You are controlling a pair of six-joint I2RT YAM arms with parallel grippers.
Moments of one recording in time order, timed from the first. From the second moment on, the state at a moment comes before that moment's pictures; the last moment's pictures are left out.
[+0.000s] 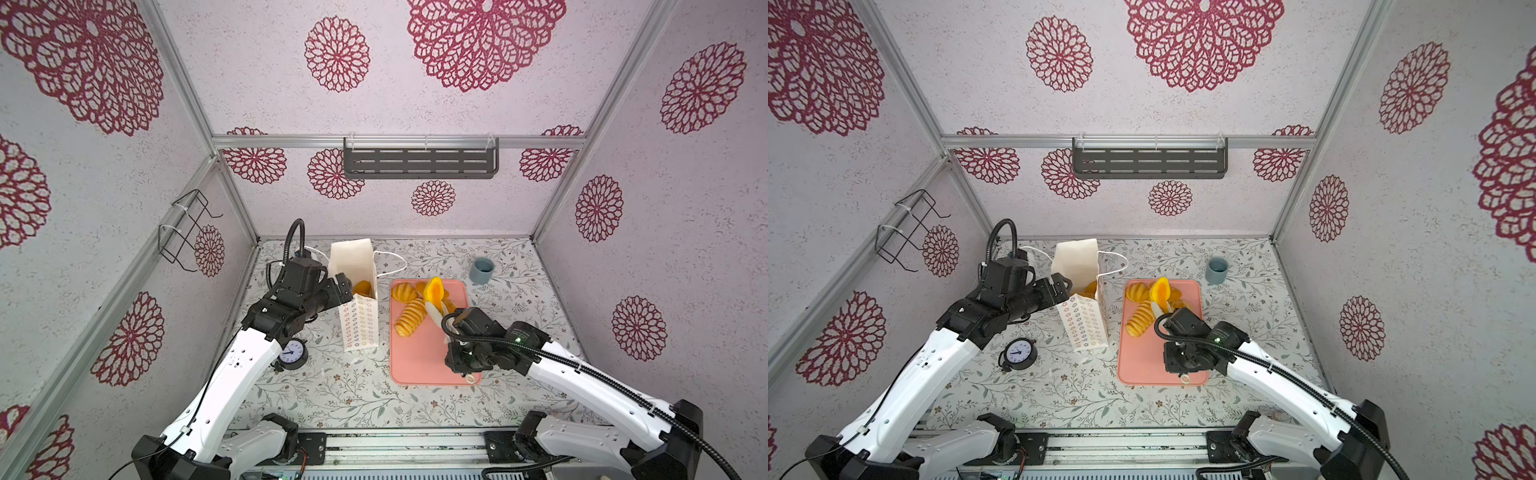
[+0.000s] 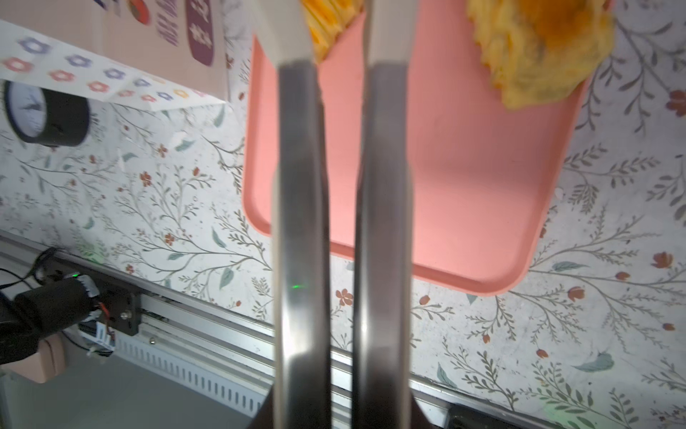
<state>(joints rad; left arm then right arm) -0.40 1.13 1.18 -0.72 -0.07 -0.65 0.85 1.10 1.04 -1.04 -0.02 0.72</state>
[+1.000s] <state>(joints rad) -0.39 1.13 1.22 -0.79 -0.08 -0.65 0.88 1.57 1.88 -1.16 -0.08 0.45</state>
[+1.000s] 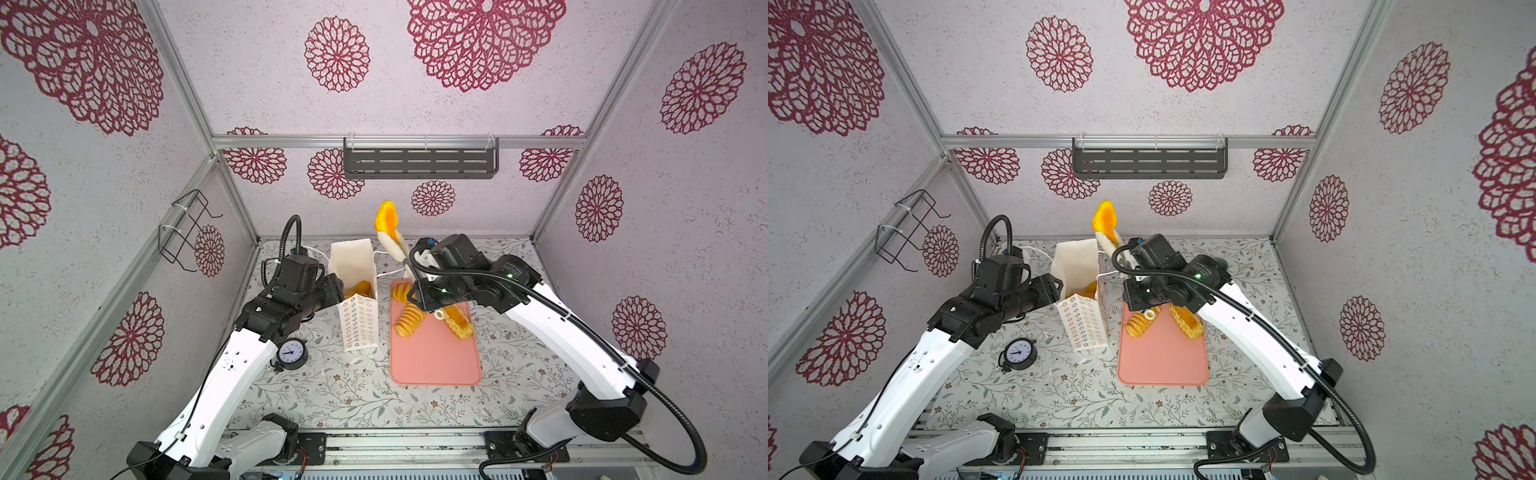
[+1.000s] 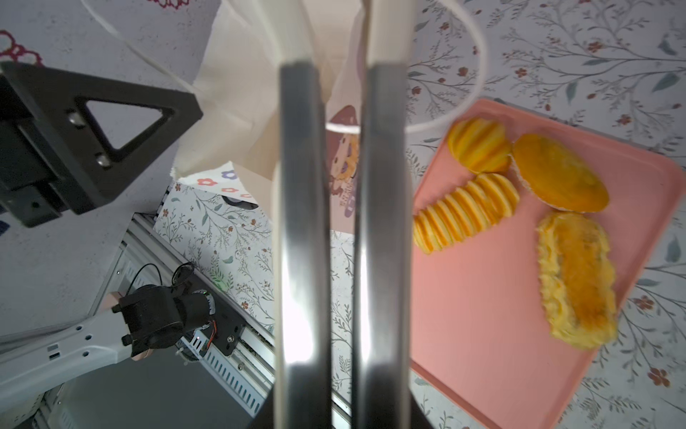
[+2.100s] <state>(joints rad) -0.39 1.15 1.18 -0.74 -0.06 -0.65 0.95 1.70 1.97 -1.23 -0.04 0.43</state>
